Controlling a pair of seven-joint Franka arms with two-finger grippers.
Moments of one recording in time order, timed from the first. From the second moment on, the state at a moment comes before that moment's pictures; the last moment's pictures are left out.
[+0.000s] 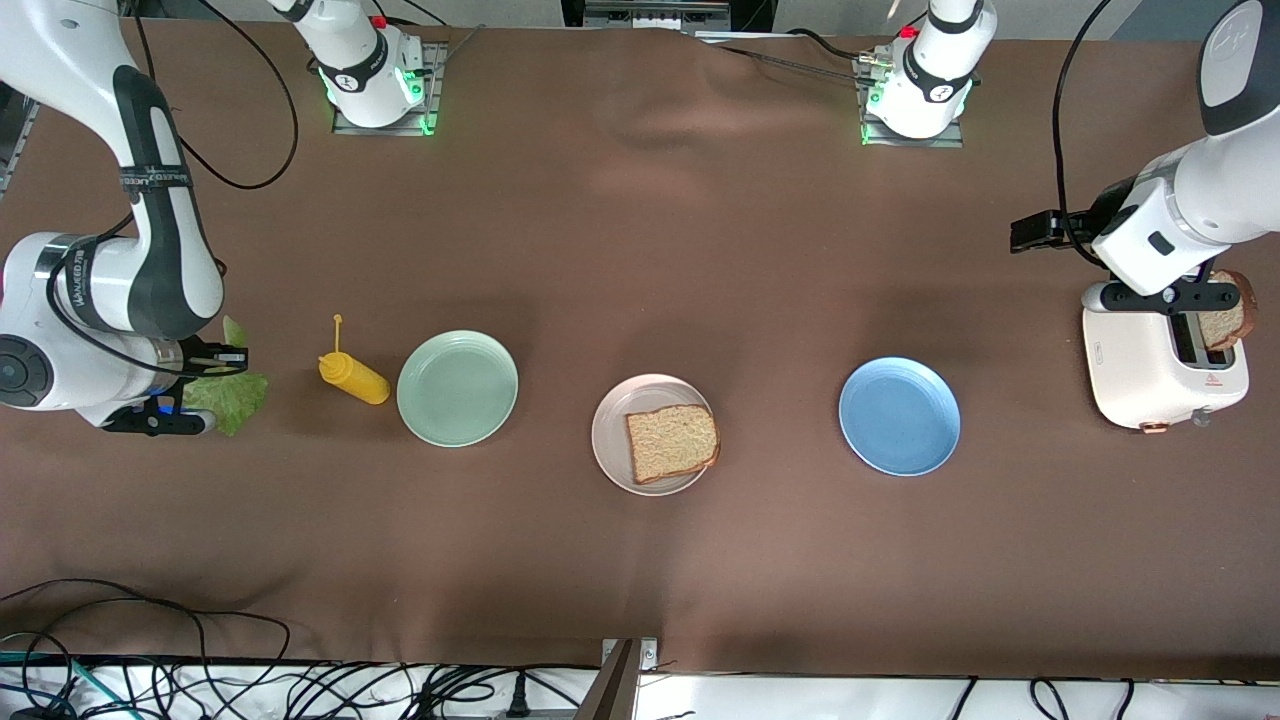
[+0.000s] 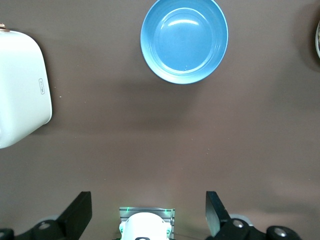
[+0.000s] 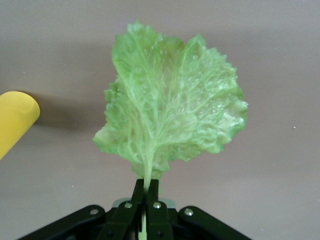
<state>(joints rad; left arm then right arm) -0.08 0.12 0.01 -1.58 -0.03 1.38 -0.09 -0.01 0.51 -0.08 -1.62 -0.09 1.78 -0.02</state>
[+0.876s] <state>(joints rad) -0.08 0.12 0.01 -1.58 -0.03 1.38 -0.09 -0.01 0.52 -0.08 -1.62 -0.09 1.78 -0.02</state>
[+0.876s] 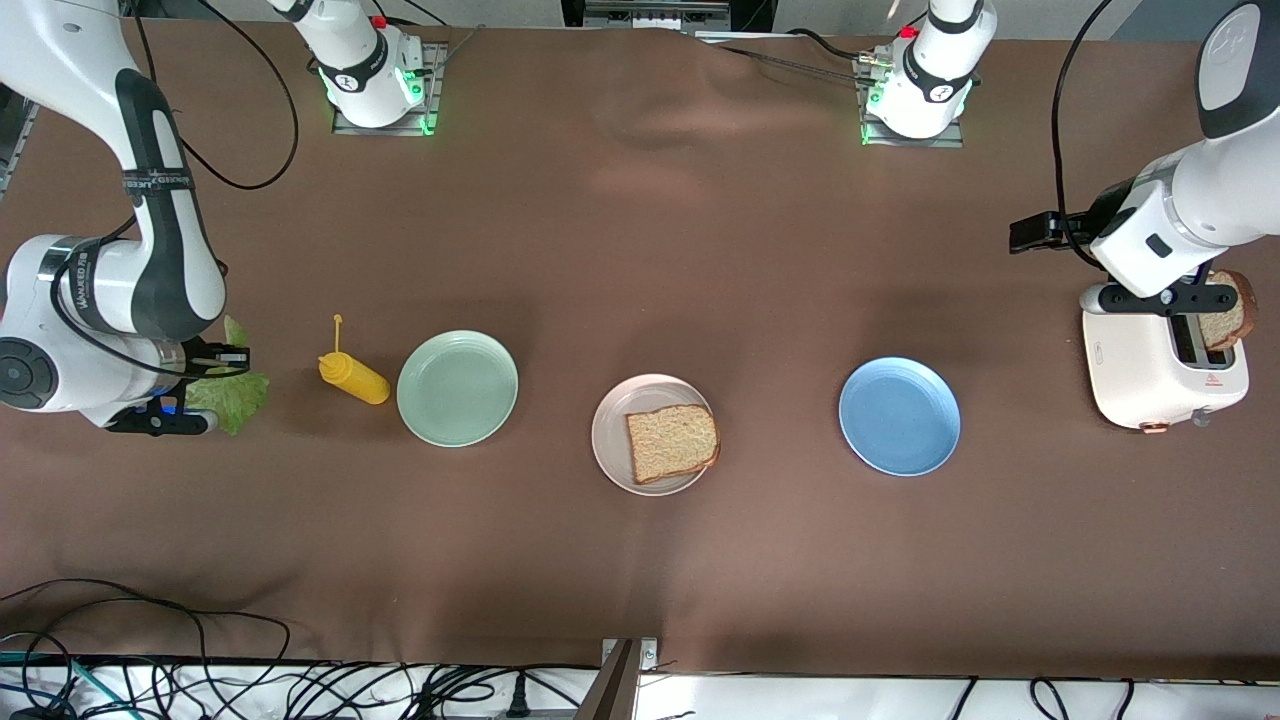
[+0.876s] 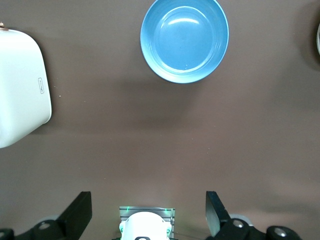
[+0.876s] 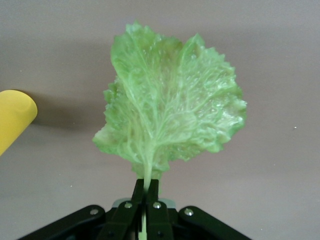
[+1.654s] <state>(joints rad) -0.08 0.12 0.01 -1.58 -0.03 1.38 -0.09 0.01 0.50 -0.07 -1.55 -0.10 1.71 -0.09</state>
